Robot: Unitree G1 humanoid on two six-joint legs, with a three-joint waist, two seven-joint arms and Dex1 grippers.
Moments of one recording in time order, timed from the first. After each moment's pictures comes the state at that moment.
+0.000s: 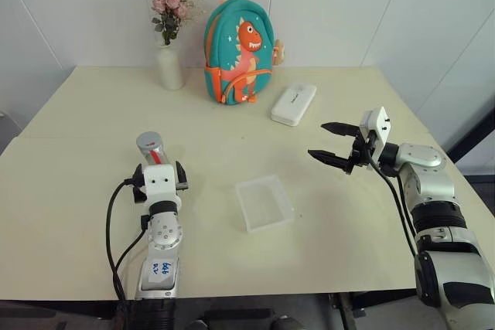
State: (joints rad) left arm -0.27 0.01 0.13 -0.08 0.21 0.17 0.38; right arm -0.88 -0.58 -0.12 0.73 0.26 -0.08 1.23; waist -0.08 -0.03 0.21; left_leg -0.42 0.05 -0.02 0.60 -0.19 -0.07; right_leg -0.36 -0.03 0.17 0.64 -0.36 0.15
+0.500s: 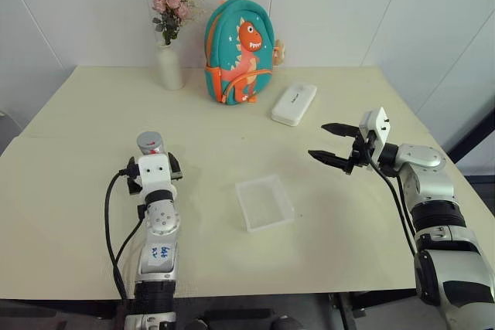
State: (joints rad) left arm -0.40 0.05 0.19 0.03 0.20 0.16 0.41; right arm -0.89 -0.58 -0.12 0.75 0.26 -0.09 1.23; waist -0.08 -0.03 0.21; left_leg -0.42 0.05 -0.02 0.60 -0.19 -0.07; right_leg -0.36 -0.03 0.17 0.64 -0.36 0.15
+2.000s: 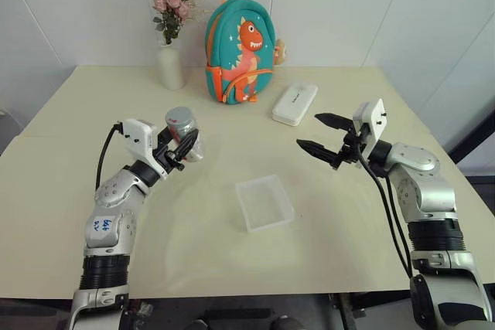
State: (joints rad) left arm -0.55 0.41 0.19 0.03 -0.44 0.24 -0.58; right arm -0.72 -0.48 -0.12 0.05 0.37 0.35 0.84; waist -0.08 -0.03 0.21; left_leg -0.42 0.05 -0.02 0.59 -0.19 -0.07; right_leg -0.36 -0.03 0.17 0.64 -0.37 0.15
